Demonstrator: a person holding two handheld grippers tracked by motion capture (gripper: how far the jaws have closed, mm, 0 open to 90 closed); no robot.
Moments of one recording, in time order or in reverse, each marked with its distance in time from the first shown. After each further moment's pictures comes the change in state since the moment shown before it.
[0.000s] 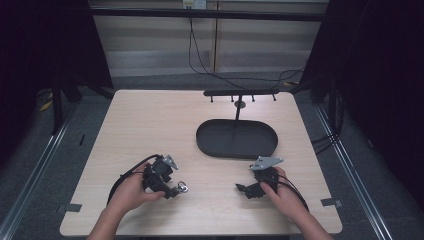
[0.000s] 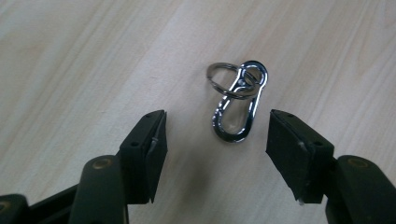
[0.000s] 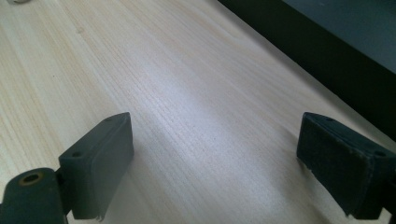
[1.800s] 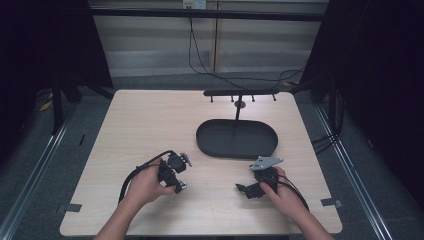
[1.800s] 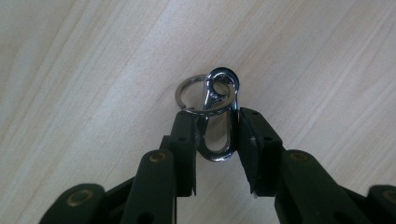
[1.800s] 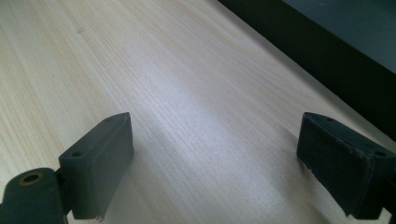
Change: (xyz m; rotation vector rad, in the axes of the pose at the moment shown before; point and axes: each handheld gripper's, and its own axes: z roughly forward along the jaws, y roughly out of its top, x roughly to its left) left arm -0.008 0.041 0.007 0.222 0.037 -0.078; right arm 0.000 0.000 0.000 0.000 0.000 -0.001
